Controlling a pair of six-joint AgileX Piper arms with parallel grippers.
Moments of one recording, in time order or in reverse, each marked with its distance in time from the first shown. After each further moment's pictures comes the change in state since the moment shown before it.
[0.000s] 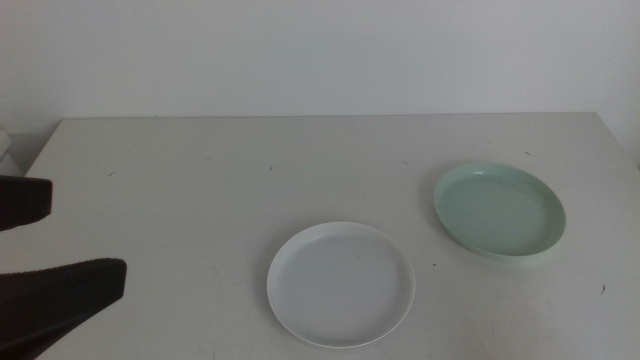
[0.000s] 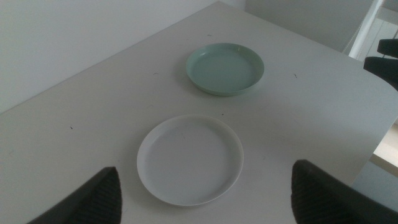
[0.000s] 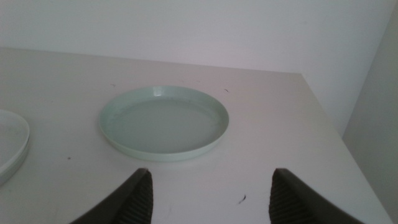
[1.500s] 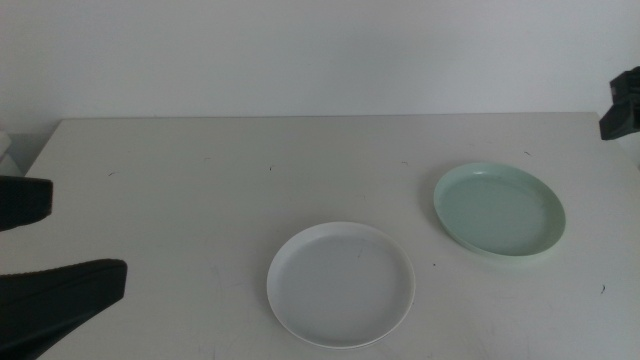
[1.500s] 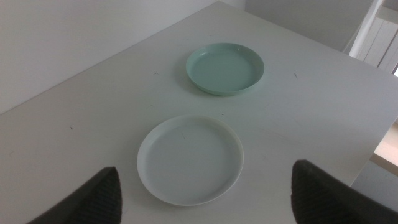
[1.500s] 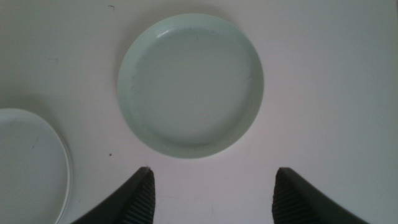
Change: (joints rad) left arm 0.000 -0.001 0.000 0.000 0.000 0.003; right arm 0.000 1.383 -1.367 -0.042 0.824 0.219
